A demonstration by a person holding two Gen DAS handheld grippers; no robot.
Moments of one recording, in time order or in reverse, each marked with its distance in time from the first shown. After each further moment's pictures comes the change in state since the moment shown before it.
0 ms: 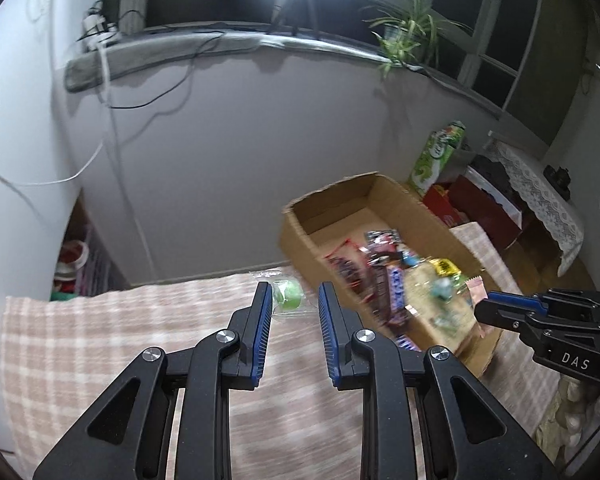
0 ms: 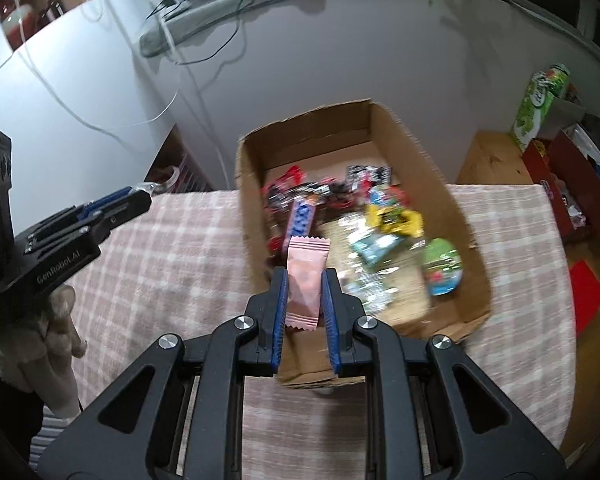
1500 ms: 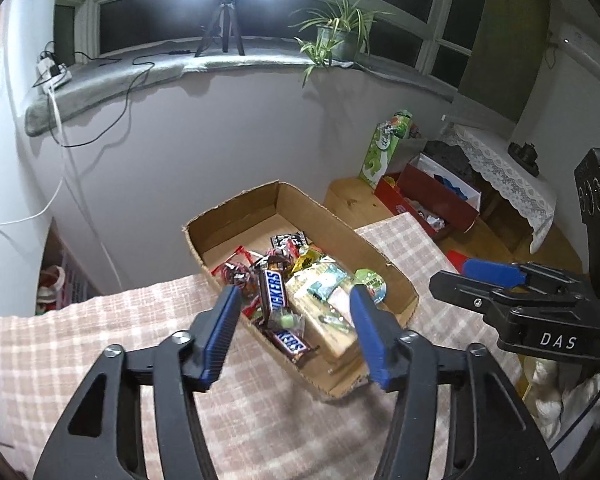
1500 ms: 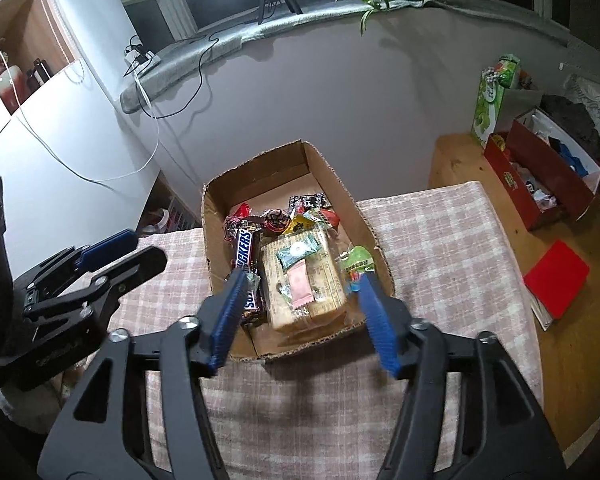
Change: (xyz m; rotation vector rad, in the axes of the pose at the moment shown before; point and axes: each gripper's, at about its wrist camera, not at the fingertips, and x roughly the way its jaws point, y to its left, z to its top) left arm -0.043 -0.099 0.002 0.091 -0.005 -0.051; right arm -0.074 -0.054 -0.011 0.113 -0.109 -0.020
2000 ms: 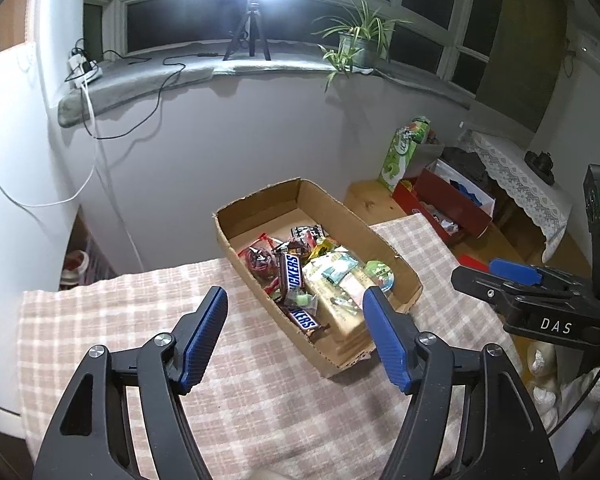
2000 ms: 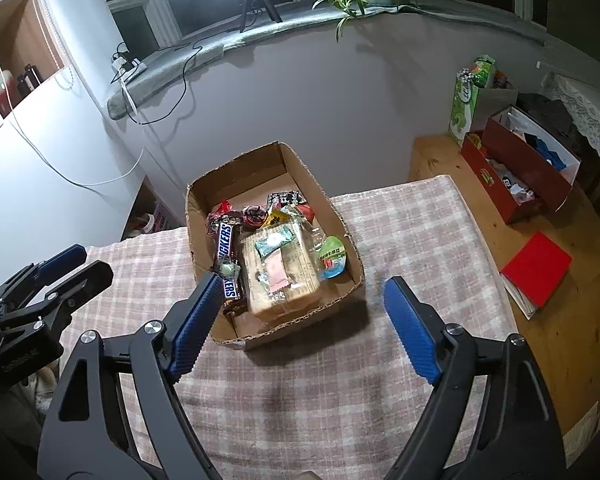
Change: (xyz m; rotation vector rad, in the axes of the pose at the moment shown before) left arm -0.029 -0.003 -0.013 -0.044 -0.010 0.078; right arm -0.019 -0.010 -0.012 0.020 -0.016 -0.054
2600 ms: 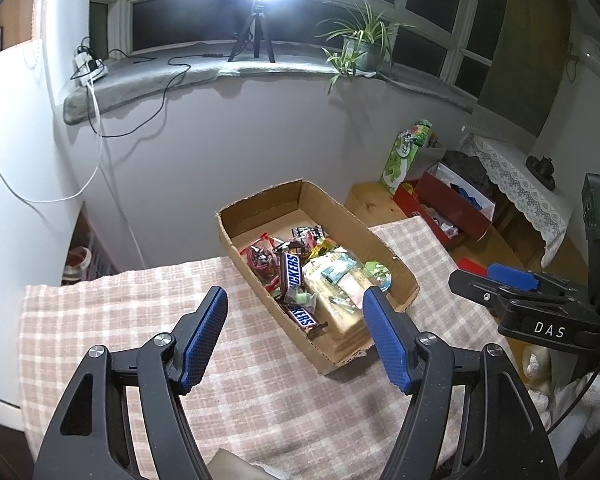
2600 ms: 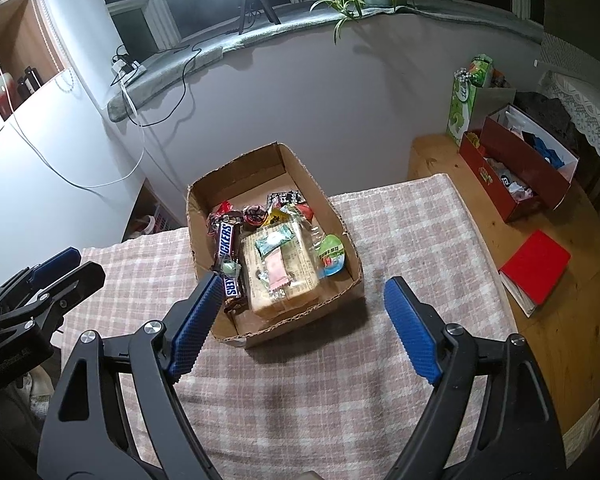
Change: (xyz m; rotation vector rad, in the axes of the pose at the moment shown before) left arm -0.008 0.000 -0.001 -0.017 -0.003 0.003; right arm -0.004 0.000 -0.001 0.004 -0.002 0.001
